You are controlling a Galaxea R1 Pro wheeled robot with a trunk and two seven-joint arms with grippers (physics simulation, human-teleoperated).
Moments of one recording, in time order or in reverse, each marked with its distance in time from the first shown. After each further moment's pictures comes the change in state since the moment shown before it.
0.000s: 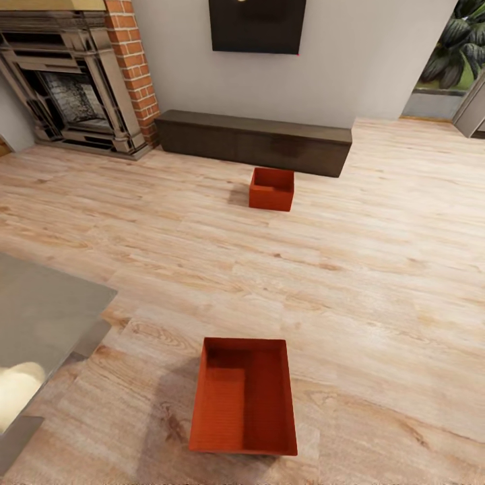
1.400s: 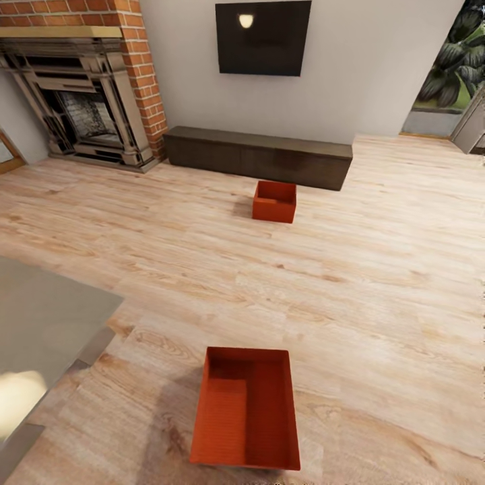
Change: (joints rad) left arm 0.000 0.000 0.000 0.000 0.000 0.001 0.000; right arm 0.000 0.000 0.000 0.000 -0.001 0.001 -0.011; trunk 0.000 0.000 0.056
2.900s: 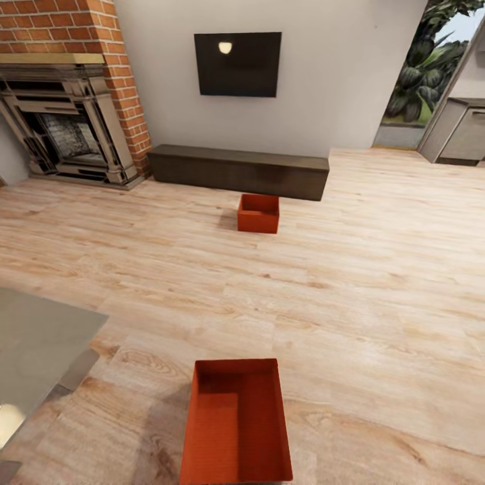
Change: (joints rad) left arm 0.000 0.000 0.000 0.000 0.001 -0.001 0.000; right arm 0.000 -0.002 0.000 0.000 0.002 -0.003 0.012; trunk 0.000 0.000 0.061
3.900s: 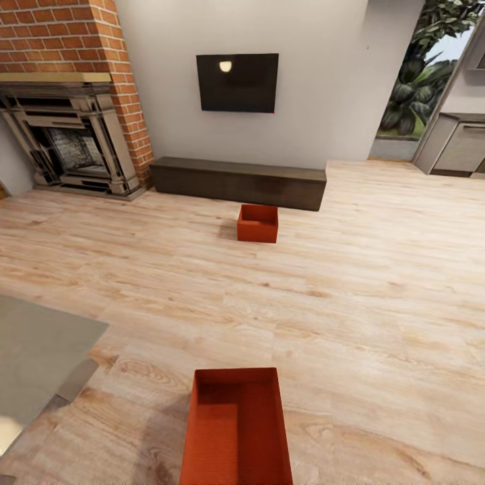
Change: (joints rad) left arm 0.000 0.000 0.000 0.000 0.000 0.000 0.000; right arm 0.000 0.002 0.000 0.000 0.000 0.001 0.001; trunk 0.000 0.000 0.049
